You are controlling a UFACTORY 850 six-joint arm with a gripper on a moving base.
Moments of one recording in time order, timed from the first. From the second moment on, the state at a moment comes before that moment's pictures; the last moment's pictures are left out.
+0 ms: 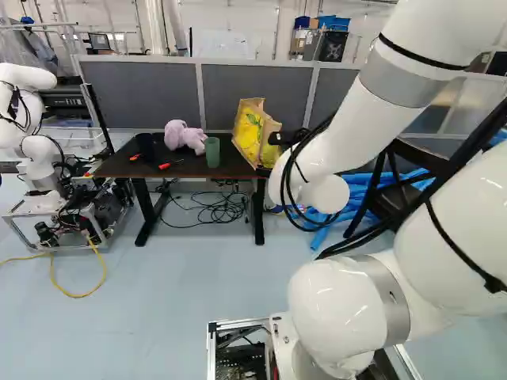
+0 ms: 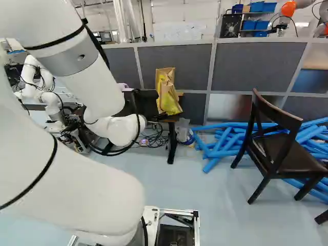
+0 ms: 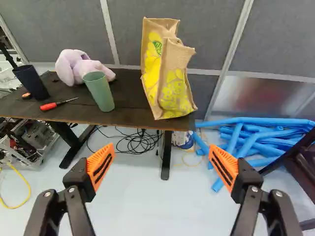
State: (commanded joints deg) arm 0.0 14.4 -8.8 0.1 45.3 -0.7
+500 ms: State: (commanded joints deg) arm 0.0 15.8 -5.4 0.0 49.5 -0.1
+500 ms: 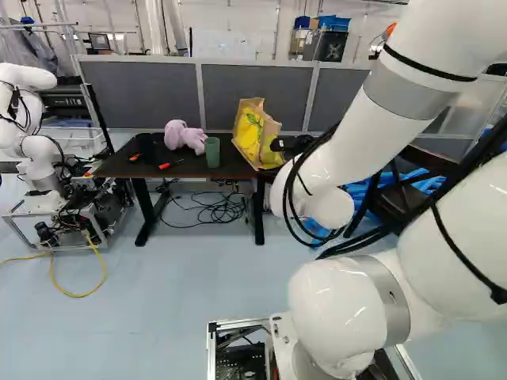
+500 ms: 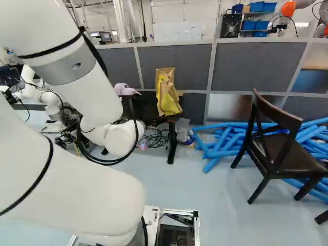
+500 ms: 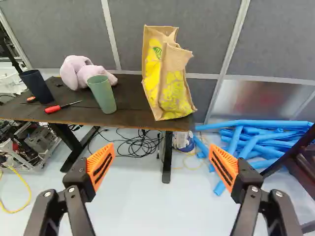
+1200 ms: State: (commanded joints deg) arm 0.0 16.0 -5.0 0.0 50.0 0.0
